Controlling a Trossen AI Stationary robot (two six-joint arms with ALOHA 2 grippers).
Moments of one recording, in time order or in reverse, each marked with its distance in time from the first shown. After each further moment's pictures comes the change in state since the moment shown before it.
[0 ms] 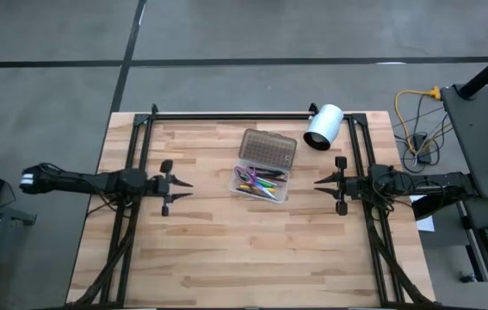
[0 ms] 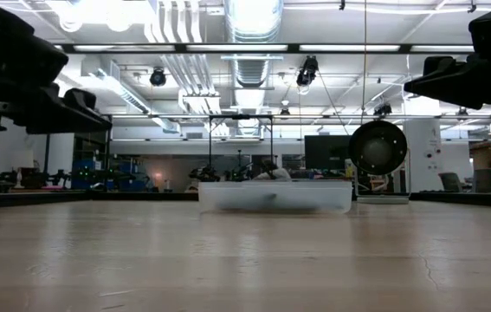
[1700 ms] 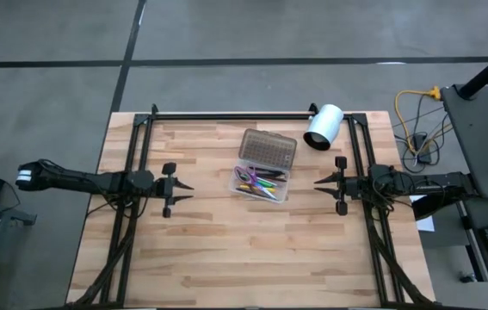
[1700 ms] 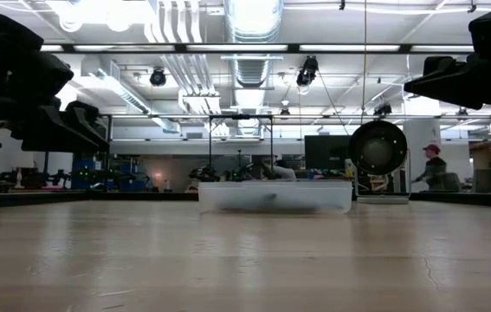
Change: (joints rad) left arm 0.000 0.122 -0.001 -0.001 -0.001 0.000; right arm 0.000 0.000 0.000 0.000 0.000 0.000
